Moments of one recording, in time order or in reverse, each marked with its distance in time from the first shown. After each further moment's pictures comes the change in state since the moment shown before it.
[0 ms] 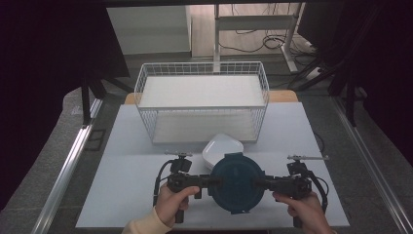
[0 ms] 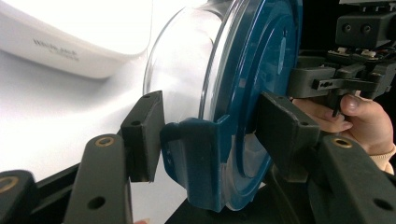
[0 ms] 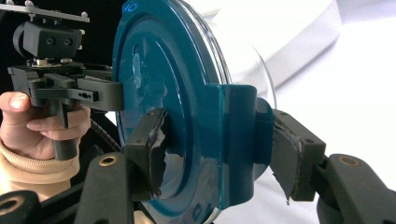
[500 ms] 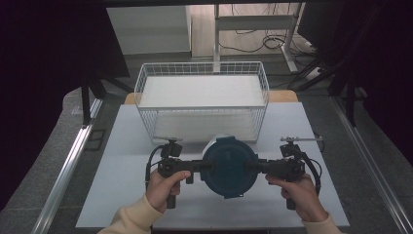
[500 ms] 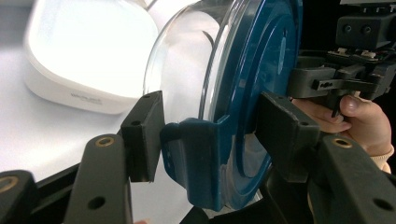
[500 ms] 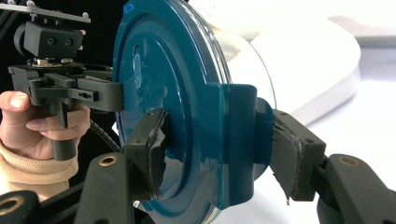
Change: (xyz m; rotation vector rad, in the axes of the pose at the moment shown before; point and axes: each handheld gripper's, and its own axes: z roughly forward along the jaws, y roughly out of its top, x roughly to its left) left arm -0.002 0.032 -0.030 -0.046 0.008 0.016; right arm 0.023 0.043 0.008 -0.010 0.011 -0.051
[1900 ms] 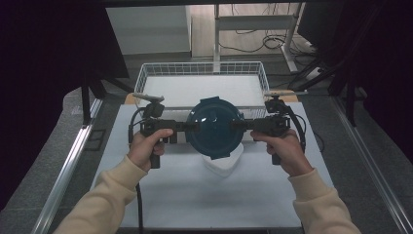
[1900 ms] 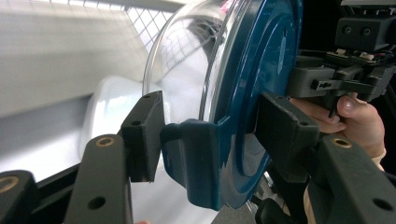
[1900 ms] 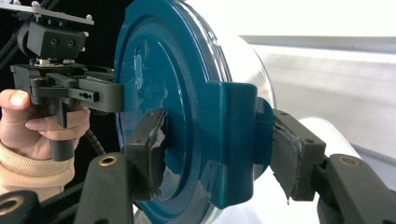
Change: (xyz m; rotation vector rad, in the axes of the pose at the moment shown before) left arm 0.002 0.087 -0.049 -0.061 0.011 0.022; right arm 0.032 0.103 0.021 -0.030 0.018 -0.089
